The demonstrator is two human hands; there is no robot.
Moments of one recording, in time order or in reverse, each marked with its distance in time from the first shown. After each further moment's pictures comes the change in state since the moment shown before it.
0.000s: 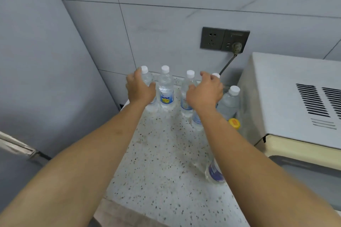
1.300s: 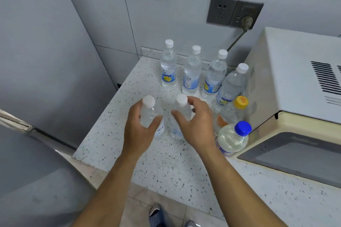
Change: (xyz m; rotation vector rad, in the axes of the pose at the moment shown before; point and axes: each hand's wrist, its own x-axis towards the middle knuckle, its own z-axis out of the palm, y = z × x) left_hand -0.169 -0.086 -0.031 -0.359 -0.181 0.042; right_hand -0.128 0.059 0.028 0.357 -0.179 -0.179
